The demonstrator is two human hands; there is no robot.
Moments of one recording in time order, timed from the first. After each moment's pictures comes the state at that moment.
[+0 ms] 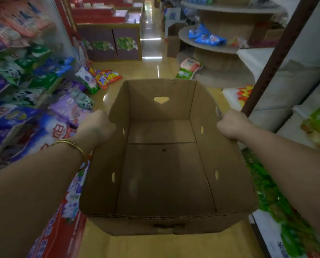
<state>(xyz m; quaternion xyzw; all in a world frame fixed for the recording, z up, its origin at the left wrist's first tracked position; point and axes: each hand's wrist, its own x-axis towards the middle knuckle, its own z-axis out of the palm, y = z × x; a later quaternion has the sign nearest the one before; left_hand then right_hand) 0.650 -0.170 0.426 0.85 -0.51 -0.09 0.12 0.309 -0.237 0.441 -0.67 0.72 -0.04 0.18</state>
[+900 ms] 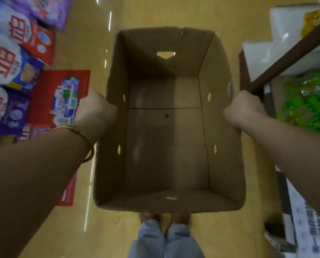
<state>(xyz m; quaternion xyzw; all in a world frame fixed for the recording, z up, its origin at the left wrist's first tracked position) 0.634 -0.216 0.085 0.91 -0.34 -0.22 0.05 0.353 -0.302 0.079 -0.62 0.75 0.09 0.23</state>
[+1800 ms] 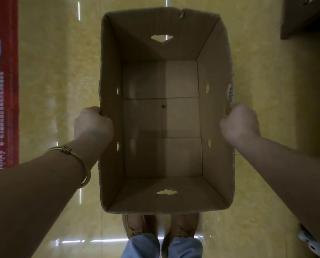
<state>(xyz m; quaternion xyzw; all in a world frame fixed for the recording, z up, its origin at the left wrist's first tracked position) 0.619 -0.175 -0.307 0.91 -0.26 -0.31 0.06 0.341 -0.250 -0.298 -0.55 0.78 0.10 0.27</state>
